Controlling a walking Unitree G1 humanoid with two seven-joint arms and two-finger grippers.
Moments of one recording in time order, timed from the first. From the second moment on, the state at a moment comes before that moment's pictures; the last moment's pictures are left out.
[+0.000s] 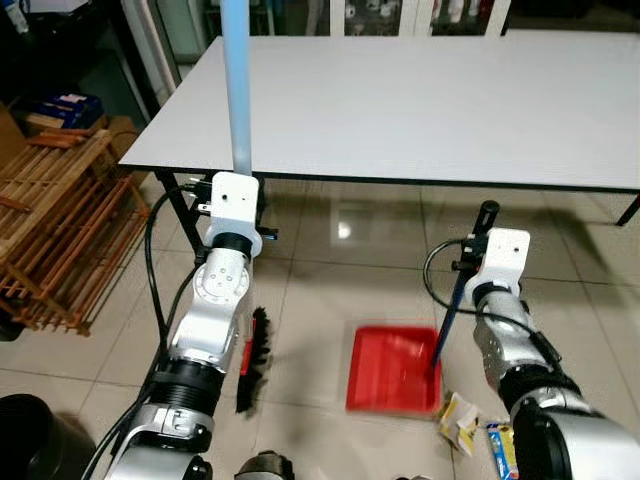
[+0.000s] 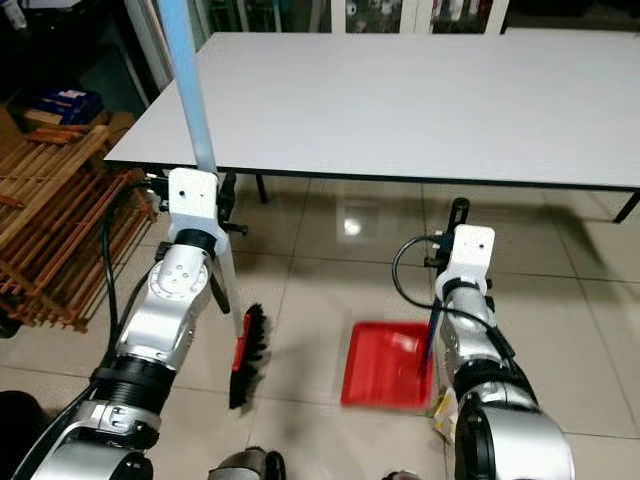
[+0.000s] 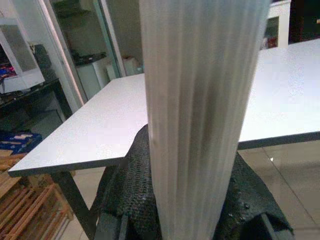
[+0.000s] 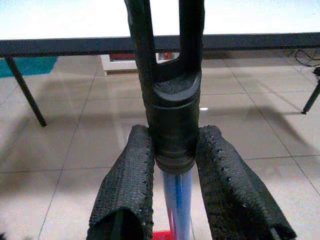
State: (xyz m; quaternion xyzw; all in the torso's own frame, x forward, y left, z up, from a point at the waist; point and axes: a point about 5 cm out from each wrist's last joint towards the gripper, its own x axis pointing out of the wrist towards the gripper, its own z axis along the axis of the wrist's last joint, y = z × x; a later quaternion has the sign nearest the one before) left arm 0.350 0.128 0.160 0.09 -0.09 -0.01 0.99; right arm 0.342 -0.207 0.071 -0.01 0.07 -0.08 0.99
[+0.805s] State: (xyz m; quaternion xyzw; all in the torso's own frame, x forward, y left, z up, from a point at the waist) left arm 0.352 0.120 0.132 0.08 -0.05 -0.02 1.00; right arm 0.347 -0.193 0.095 0.04 -0.02 -0.07 1.00
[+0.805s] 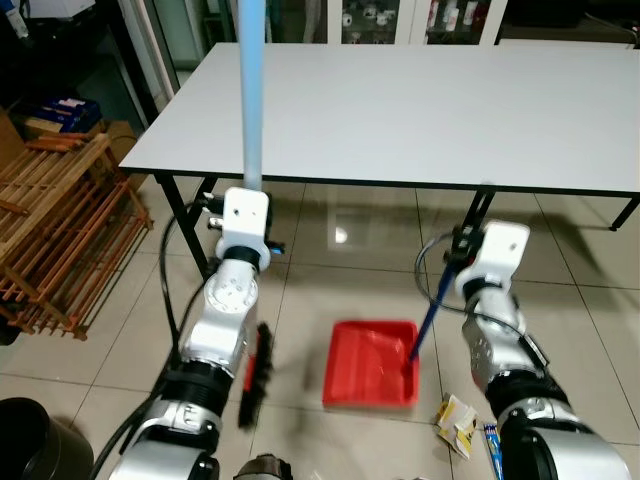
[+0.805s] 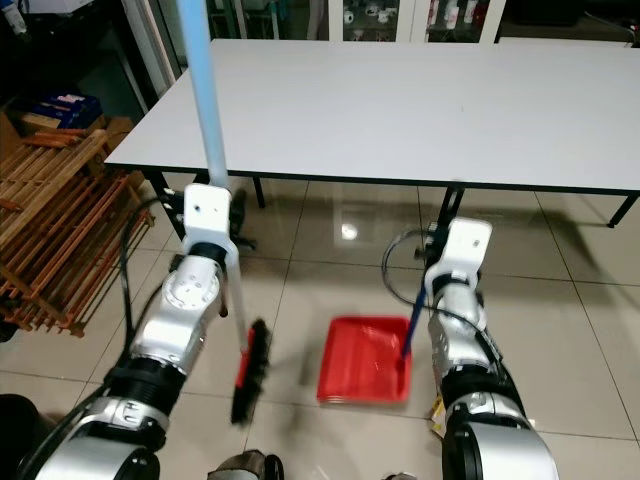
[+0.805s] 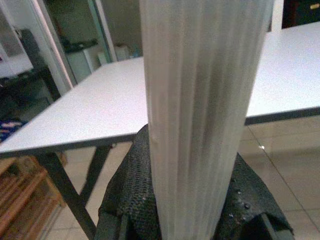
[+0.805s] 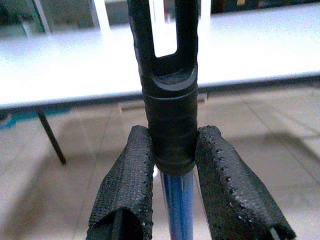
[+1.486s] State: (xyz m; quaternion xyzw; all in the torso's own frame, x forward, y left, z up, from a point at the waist) left arm 0.349 0.112 0.129 0.05 -0.07 -0.03 1.00; right arm 0.346 -0.185 0.088 0.05 0.00 -0.07 1.00
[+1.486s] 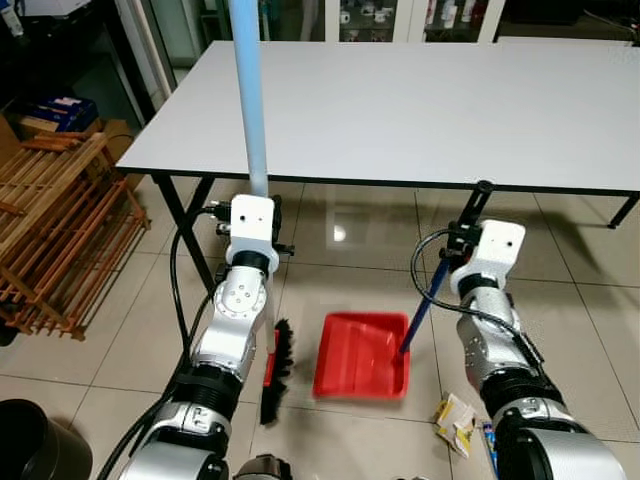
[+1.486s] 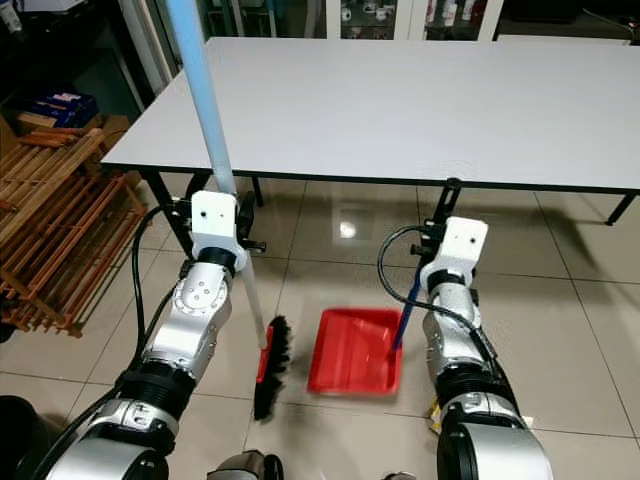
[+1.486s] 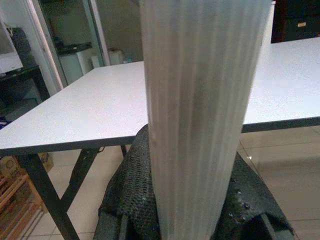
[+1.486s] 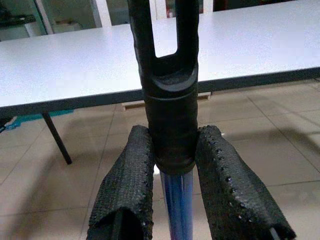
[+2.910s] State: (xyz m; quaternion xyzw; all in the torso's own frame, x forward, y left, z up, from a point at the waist) left arm 0.346 0.112 0.123 0.06 -0.06 -0.02 1.00; right arm 0.342 -0.163 0.079 0.06 0.02 -0.03 1.00
